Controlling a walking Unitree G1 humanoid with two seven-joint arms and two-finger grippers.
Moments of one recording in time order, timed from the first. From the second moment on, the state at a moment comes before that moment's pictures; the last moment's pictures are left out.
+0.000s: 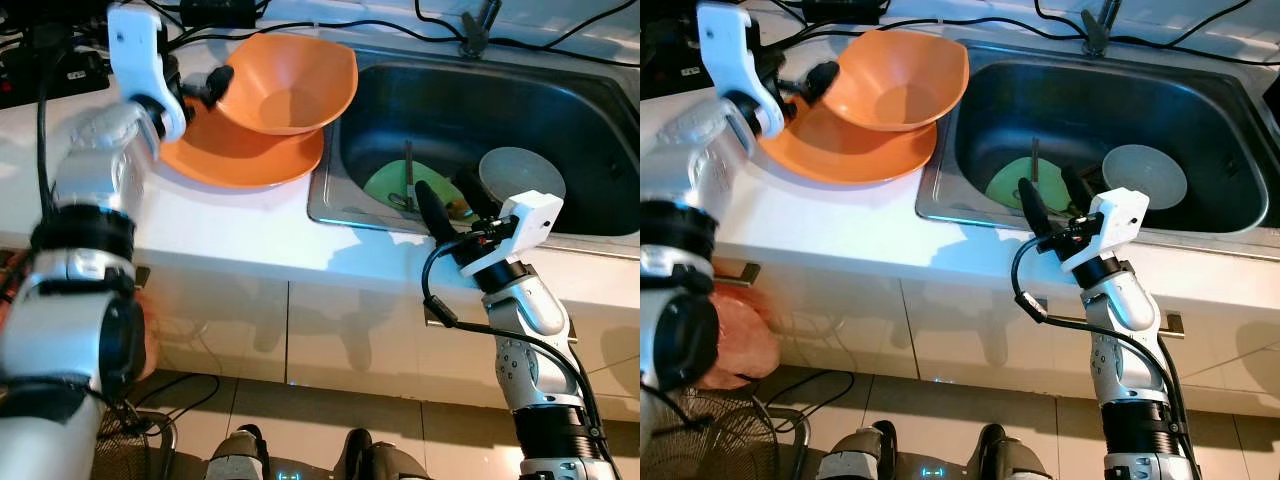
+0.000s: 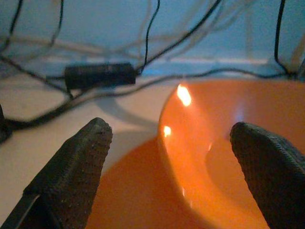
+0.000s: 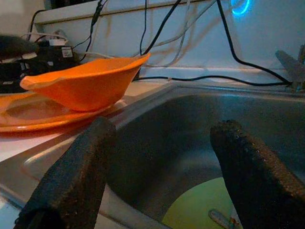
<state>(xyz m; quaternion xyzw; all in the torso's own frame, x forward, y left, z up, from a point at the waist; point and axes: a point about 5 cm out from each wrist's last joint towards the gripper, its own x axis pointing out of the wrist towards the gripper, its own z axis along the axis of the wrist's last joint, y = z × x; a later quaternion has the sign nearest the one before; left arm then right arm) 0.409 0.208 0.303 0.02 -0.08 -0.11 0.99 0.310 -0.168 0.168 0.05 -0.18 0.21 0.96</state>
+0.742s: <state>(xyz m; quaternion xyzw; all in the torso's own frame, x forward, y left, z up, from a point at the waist) 0.411 0.201 0.297 0.02 -0.06 -0.14 0.99 0.319 -0.170 0.193 0.03 -0.18 0.23 0.96</state>
